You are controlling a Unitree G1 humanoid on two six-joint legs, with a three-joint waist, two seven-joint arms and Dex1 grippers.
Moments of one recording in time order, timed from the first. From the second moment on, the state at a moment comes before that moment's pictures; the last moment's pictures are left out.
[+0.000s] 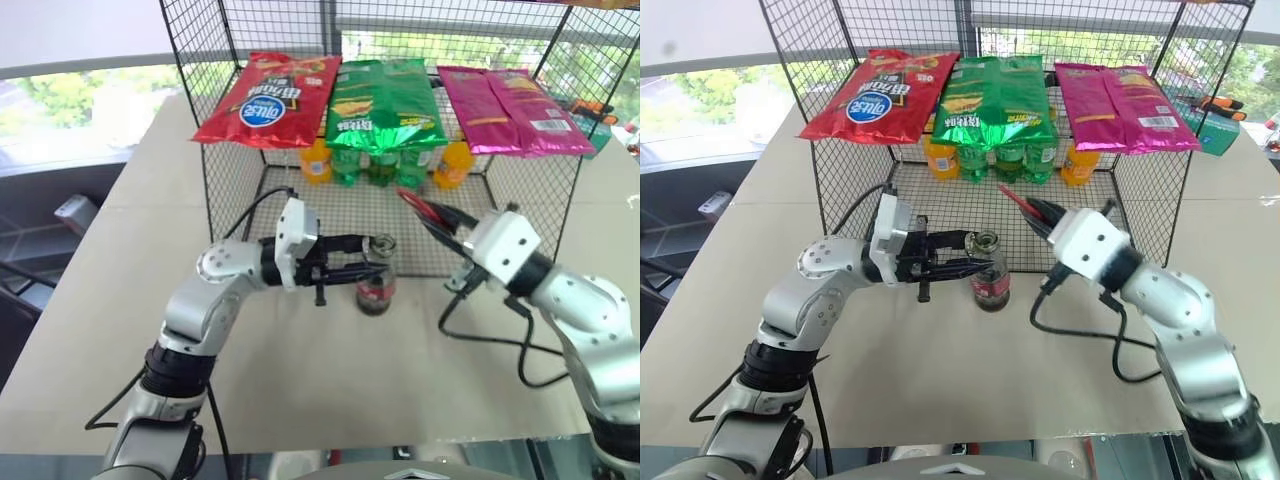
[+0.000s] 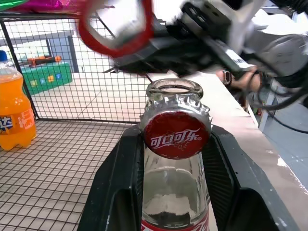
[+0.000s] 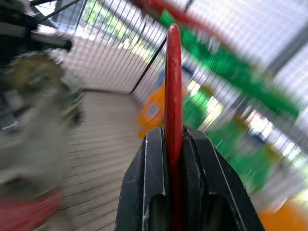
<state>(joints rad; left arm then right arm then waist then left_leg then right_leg) -0.40 0.49 -0.12 -0.24 -0.53 0.33 -1.13 -0.09 -0.55 -0.02 -0.80 0.22 0.48 0.58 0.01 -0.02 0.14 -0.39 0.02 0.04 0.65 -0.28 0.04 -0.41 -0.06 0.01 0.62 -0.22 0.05</state>
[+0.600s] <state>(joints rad) -0.36 0.52 -0.10 -0.29 -0.55 0.35 -1.09 0.20 -0.51 -0.06 -0.78 0.48 0.98 0.45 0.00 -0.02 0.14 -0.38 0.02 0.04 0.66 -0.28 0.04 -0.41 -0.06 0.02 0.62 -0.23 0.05</state>
